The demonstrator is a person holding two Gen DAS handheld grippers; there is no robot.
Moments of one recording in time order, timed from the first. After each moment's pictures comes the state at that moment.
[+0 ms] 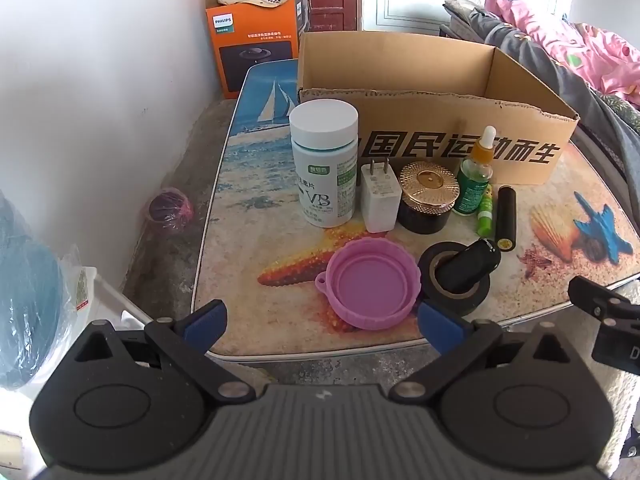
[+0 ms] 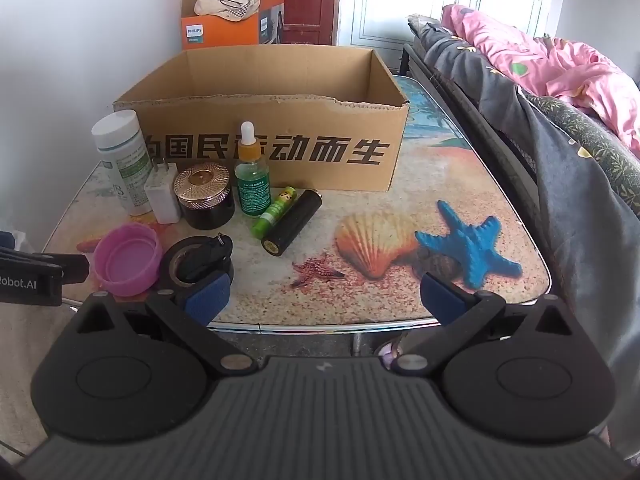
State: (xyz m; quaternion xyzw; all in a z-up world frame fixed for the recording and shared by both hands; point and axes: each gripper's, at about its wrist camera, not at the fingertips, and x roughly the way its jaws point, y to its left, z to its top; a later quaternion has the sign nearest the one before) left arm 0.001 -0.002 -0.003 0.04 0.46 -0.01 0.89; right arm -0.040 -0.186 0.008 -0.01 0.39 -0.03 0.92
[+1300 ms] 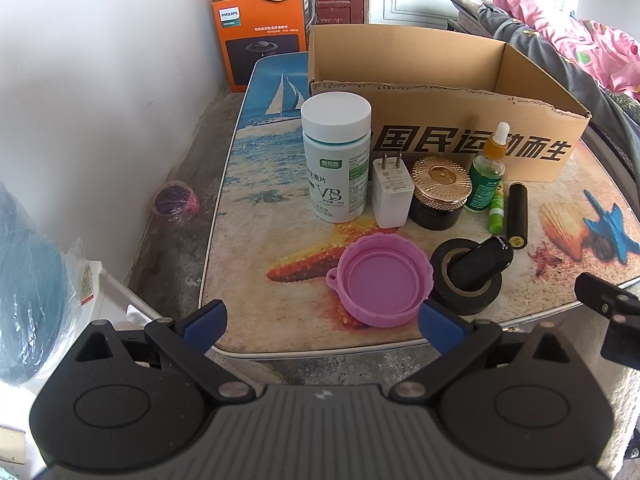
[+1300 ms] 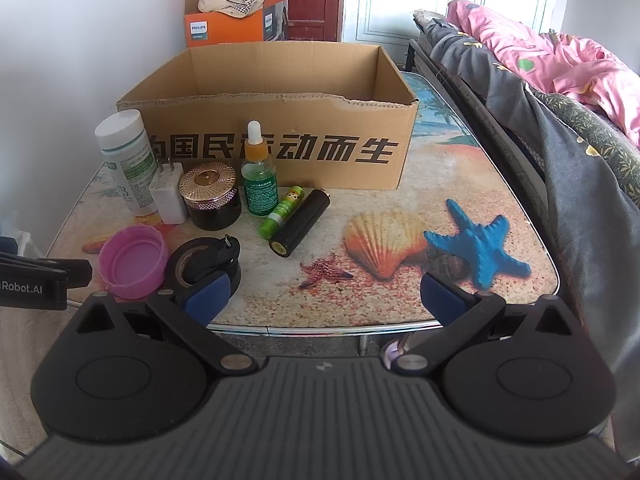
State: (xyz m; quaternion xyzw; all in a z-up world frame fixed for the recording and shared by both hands) left arm 0.004 0.002 -0.006 0.04 0.47 0.00 0.88; right arm -0.035 -0.185 0.008 0.00 0.40 -0.03 0.92
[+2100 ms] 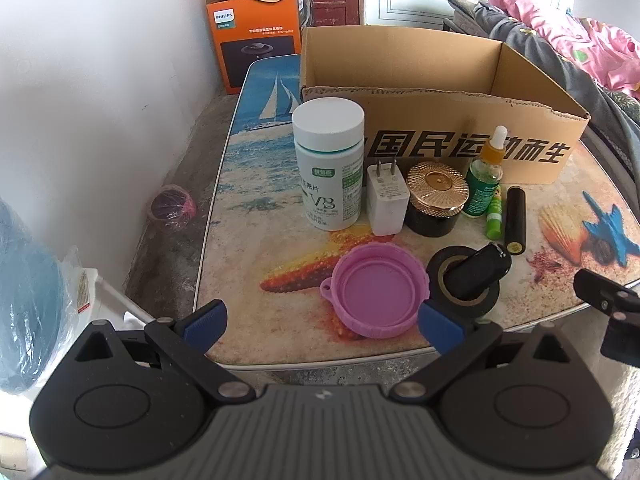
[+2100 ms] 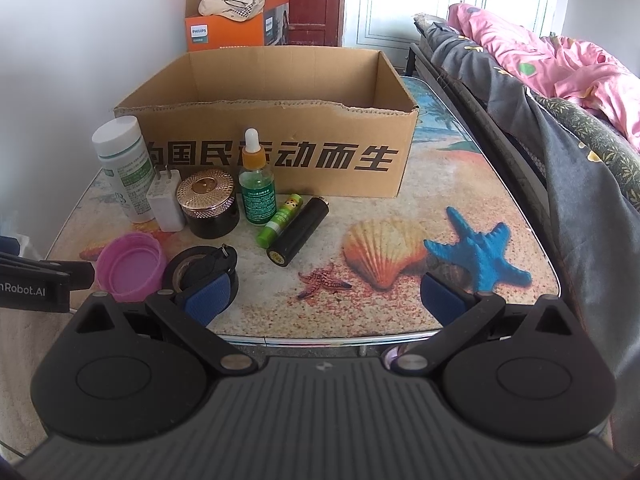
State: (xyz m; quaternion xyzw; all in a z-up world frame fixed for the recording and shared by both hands) left arm 0.013 -0.004 -0.006 0.05 0.47 0.00 0.88; right arm -0.026 -0.189 0.009 0.00 0.39 -0.03 0.92
